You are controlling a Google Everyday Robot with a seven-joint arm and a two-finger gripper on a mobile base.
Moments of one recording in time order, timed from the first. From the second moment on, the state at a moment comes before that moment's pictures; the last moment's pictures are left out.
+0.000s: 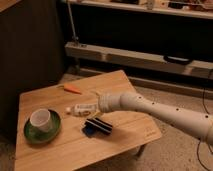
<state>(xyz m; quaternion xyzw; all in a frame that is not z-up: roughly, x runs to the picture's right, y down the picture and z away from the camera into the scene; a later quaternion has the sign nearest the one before) -0.075 0.064 0.765 -0.10 -0.45 0.14 0.88</state>
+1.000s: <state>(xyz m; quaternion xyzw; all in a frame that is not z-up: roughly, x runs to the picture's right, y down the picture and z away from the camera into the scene) -0.064 0.044 0.750 -0.13 -0.46 0.21 0.85</state>
